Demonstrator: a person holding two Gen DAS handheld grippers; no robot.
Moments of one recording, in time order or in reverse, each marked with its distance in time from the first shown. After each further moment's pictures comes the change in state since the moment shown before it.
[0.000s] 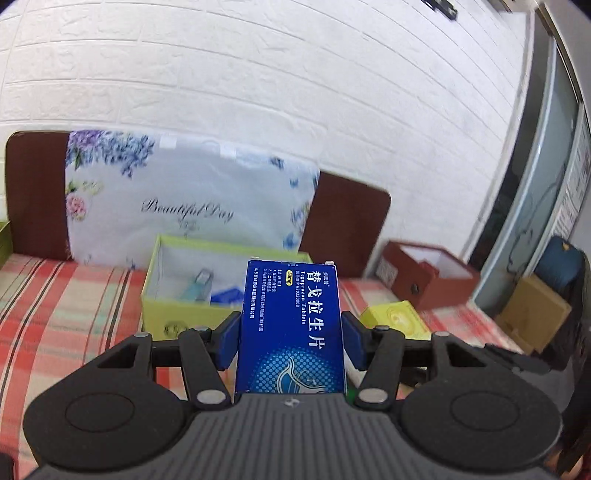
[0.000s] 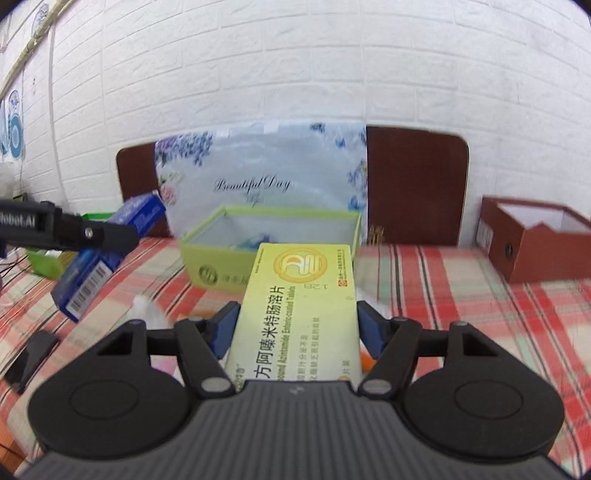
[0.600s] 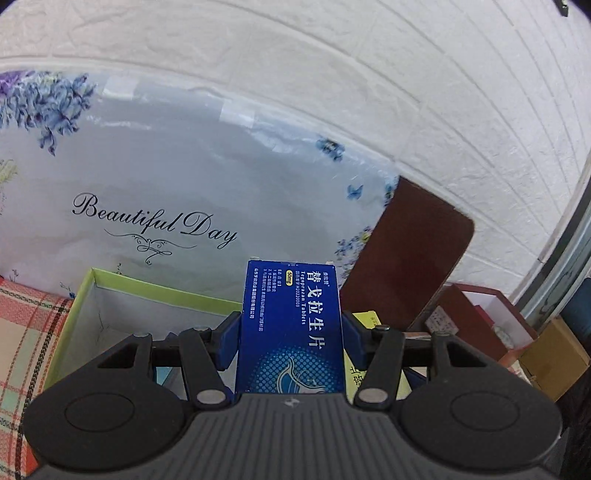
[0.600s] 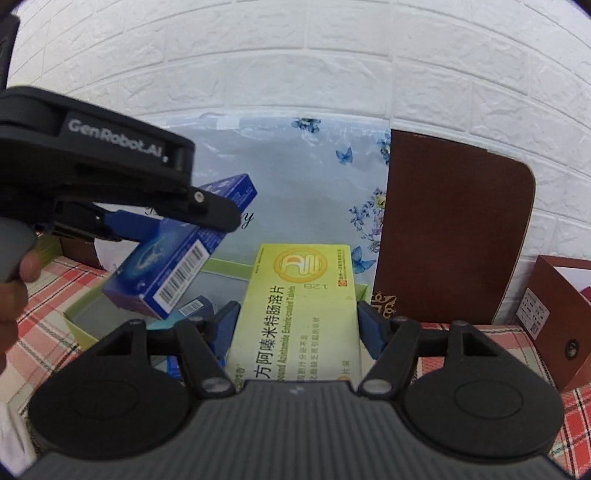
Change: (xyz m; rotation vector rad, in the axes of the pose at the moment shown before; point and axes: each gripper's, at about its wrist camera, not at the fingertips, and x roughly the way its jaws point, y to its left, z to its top) left arm 0.227 0.052 0.061 -0.127 0.081 0.033; right arm 0.222 -0.009 0.075 -0.071 0.005 -0.043
